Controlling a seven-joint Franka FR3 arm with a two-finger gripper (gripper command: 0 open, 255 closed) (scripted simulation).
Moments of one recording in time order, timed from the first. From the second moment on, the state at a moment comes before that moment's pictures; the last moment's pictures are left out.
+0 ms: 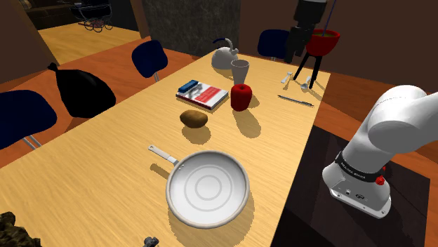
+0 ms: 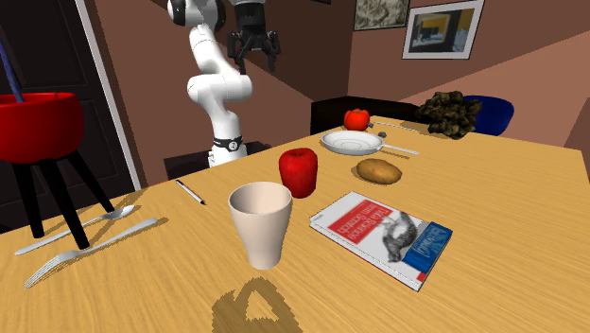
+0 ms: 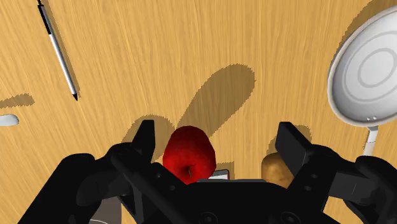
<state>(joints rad) 0.02 -0.80 -0.03 -2.44 0.05 1.69 -0.08</state>
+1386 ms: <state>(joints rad) -0.01 -0.10 -0.25 -2.07 0.11 2.00 -0.35</state>
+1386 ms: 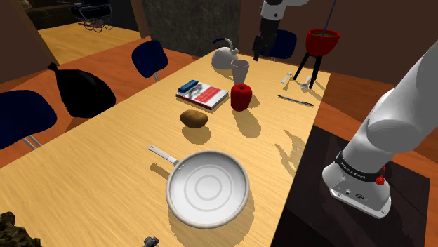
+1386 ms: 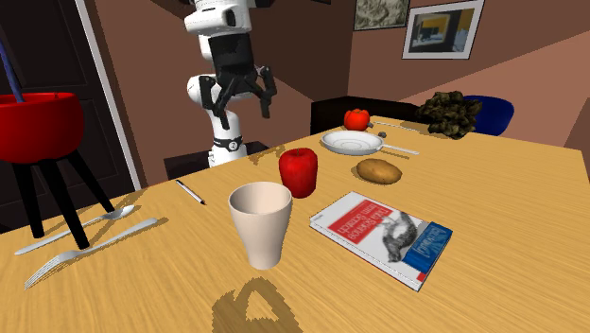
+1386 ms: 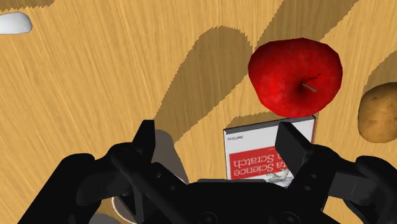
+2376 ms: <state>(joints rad) -0.14 0.50 -0.28 -1.46 0.31 1.94 -0.53</state>
